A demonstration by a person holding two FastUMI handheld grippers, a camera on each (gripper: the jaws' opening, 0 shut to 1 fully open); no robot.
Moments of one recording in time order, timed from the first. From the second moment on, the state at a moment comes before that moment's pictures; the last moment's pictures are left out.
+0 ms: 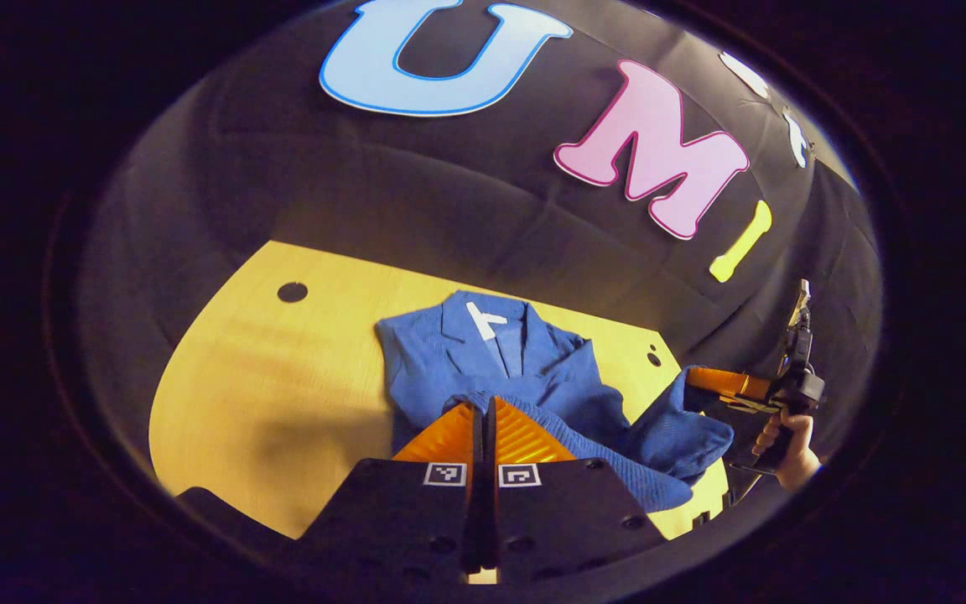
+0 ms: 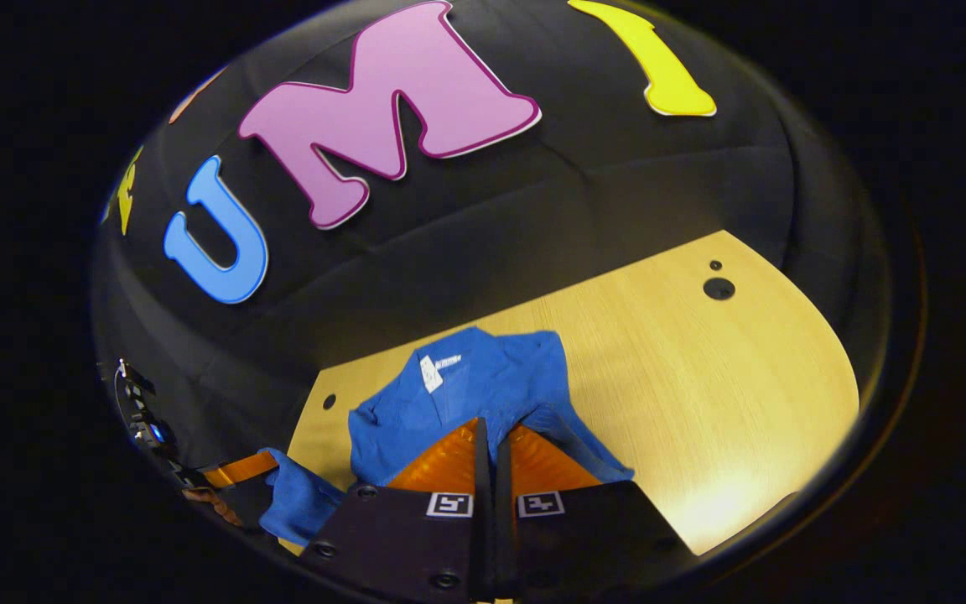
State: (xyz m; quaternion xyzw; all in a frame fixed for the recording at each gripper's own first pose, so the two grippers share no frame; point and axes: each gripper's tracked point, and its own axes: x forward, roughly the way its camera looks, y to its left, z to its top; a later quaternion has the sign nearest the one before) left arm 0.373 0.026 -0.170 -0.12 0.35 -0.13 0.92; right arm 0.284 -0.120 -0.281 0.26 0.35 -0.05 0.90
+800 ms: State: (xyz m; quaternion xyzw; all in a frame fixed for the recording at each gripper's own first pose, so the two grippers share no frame) left arm 0.576 0.082 -0.247 -0.03 0.26 0.01 0.96; right arm 0.447 -0.213 -0.397 0.18 0.29 -0.14 0.93
